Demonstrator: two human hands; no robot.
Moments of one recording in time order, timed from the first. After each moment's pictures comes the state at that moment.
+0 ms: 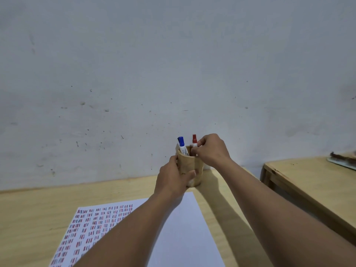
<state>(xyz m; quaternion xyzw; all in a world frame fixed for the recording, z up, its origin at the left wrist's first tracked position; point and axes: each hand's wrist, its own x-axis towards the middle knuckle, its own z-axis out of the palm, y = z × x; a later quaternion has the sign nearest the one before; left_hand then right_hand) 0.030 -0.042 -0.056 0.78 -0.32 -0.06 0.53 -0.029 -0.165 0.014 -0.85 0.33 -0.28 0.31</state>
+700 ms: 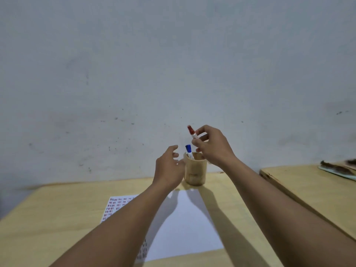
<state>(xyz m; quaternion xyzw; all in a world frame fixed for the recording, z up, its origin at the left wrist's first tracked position) -0.018 0.037 0.018 0.77 -0.30 0.00 0.57 -0.096 -0.085 0.078 -0.84 0.19 -0.35 0.37</state>
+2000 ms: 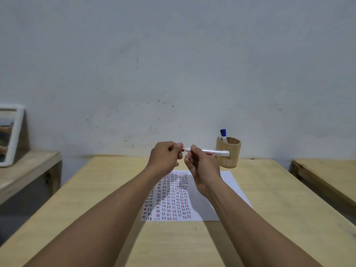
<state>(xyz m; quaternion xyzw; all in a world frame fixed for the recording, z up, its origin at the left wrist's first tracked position) 0.012 0.168 0.010 0.76 -0.26 -0.04 0.60 -0.071 0.071 0.002 -0.39 0.17 -0.26 0.87</state>
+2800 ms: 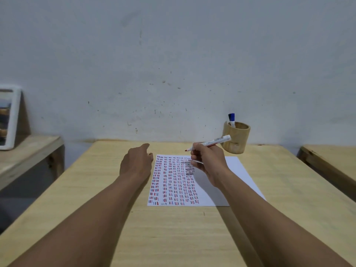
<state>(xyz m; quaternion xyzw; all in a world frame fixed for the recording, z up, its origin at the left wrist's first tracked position) 0.052 0.231 -0.057 0.93 -0.17 0.11 0.29 -0.059 0.056 -0.033 -0.59 0.23 -0.22 0.74</state>
